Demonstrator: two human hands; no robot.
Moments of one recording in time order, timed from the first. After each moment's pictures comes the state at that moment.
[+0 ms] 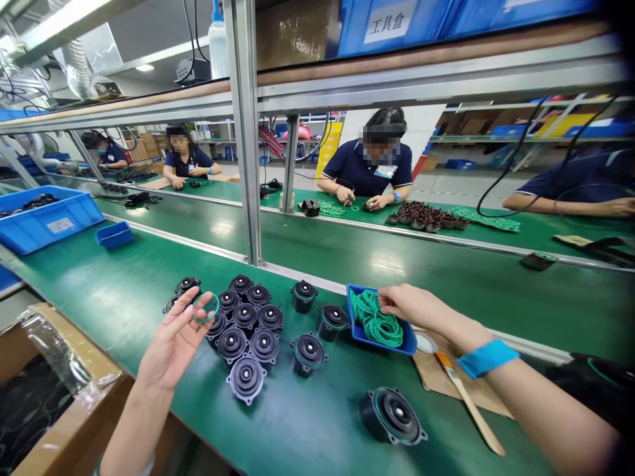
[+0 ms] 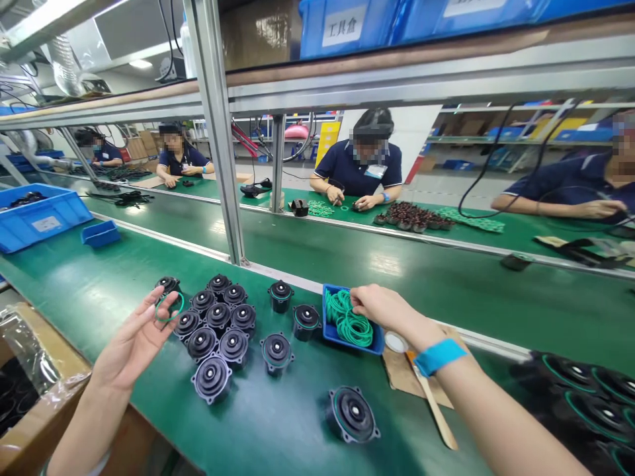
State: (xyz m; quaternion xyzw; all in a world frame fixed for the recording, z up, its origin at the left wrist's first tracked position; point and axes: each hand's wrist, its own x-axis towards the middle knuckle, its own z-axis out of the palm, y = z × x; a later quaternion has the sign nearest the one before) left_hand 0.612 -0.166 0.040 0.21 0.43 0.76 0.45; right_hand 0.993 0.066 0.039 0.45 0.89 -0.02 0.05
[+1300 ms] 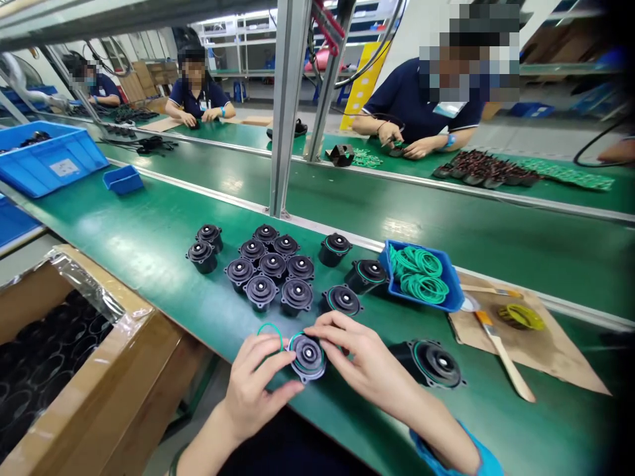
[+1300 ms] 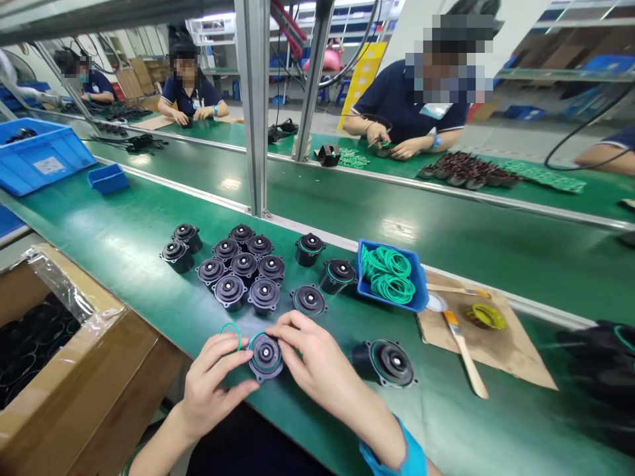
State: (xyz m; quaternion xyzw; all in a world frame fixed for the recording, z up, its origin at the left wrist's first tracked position) left_hand 0.685 -0.243 -0.068 0.71 0.51 0.47 -0.03; right_hand 0.870 -0.128 -0.003 0.27 0.89 -0.32 -0.19
